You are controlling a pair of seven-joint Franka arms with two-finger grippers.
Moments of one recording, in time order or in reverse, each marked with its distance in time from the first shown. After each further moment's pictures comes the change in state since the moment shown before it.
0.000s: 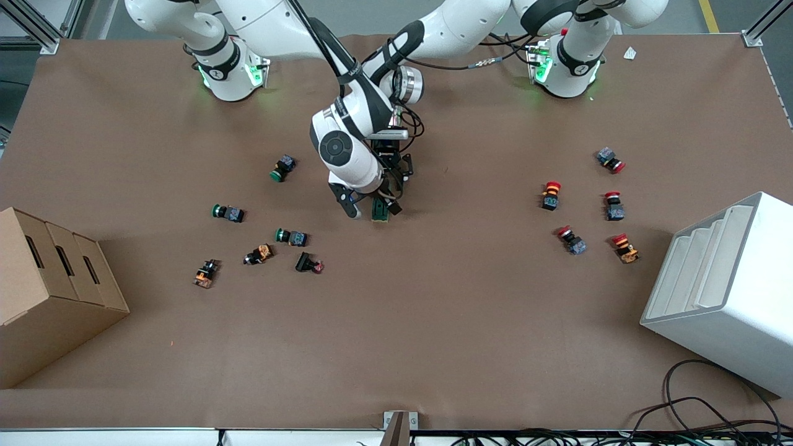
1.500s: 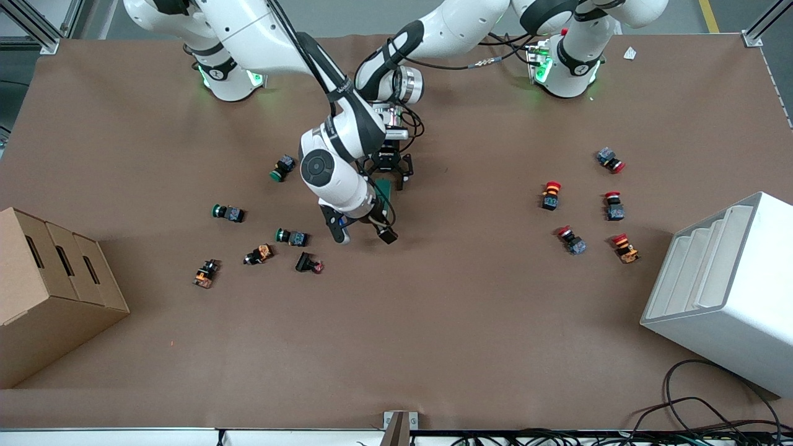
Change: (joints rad) left arm -0.009 0.000 0.010 0.001 0.000 0.000 -0.003; right arm -0.083 0.055 -0.018 0.158 0.006 -0.007 0.016
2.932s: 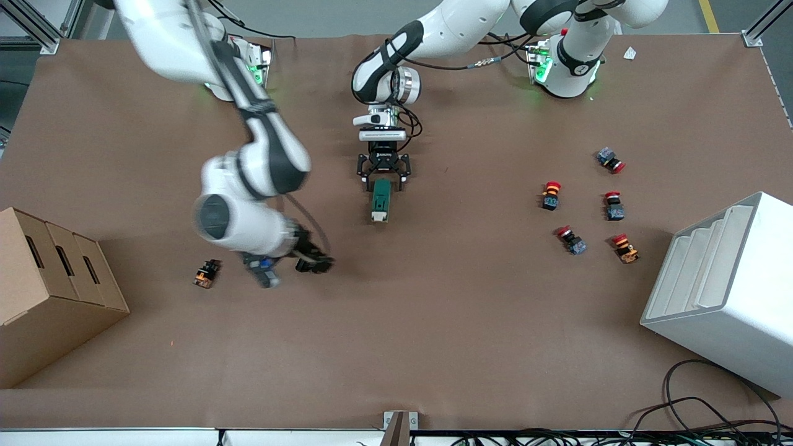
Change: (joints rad) left arm 0.000 -0.002 -0.003 0.065 -0.127 0.026 0.114; right arm -0.358 -0.154 -0.031 0.144 -0.202 -0.532 -0.512
